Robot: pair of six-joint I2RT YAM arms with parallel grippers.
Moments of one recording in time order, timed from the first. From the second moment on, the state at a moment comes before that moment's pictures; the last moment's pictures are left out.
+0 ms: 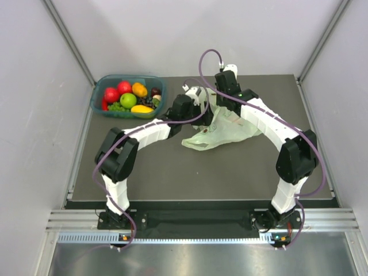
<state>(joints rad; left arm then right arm) -0.62 1.92 1.30 0.19 0.22 -0.52 0.53 1.79 1.62 -0.50 0.40 0.30</state>
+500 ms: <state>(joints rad) -0.45 1.72 1.25 -0.18 -0.02 -0.43 0.53 1.79 1.62 -0.50 0.40 0.30</state>
